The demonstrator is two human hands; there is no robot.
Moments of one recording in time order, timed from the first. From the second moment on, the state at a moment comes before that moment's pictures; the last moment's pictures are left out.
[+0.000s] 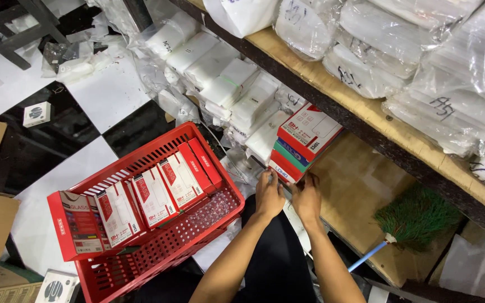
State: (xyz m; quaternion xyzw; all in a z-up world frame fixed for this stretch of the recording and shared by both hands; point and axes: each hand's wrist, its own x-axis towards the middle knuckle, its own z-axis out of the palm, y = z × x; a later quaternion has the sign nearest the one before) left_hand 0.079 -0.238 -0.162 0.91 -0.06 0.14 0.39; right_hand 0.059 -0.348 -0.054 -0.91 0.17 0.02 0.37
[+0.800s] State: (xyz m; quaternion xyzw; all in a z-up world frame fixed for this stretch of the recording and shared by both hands) left_hand 0.153 -0.307 -0.190 0.95 -0.04 0.13 0.27; right_hand 0.122 -0.402 -0.091 -0.94 0.17 -0.03 0.31
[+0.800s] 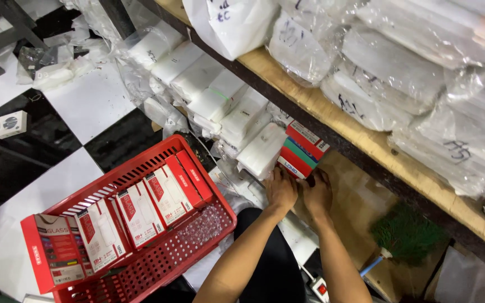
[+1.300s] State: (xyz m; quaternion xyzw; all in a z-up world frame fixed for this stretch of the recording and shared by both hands) left_hand 0.163 -0.295 -0.154 0.94 -0.06 -0.01 0.33; right_hand 0.141 -0.418 -0.101 -0.94 0.14 -0.08 0.31
